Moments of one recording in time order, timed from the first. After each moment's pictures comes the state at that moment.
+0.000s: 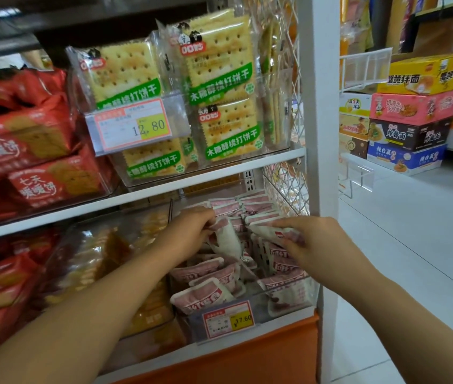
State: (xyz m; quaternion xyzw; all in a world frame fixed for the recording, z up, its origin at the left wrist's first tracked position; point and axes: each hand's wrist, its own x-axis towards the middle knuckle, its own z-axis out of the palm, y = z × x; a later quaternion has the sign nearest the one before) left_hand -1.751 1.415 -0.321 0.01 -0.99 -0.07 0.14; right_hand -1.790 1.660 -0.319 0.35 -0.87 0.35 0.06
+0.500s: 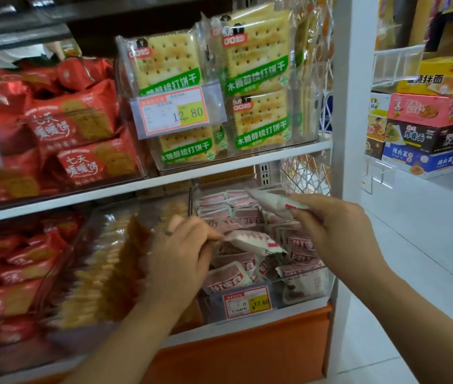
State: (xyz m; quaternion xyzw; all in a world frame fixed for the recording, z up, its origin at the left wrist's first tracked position) left_hand -1.654 1.444 -0.336 -0.03 -0.90 -0.03 0.43; right_hand -1.772 1.648 -0.314 0.36 -0.80 0.43 0.22
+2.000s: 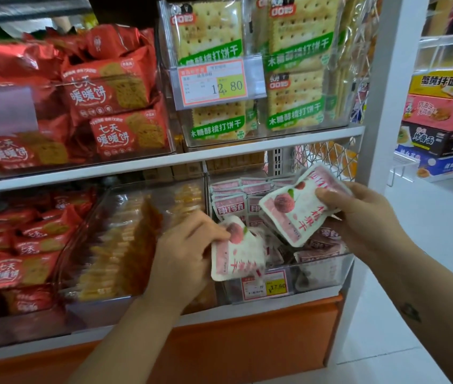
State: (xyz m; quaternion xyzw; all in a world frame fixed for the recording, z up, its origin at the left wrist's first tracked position) left_hand -1.619 1.434 -0.342 -0.11 -0.87 -0.10 0.47; right_hand -1.774 1.631 -0.315 0.09 -0.57 0.81 -0.14
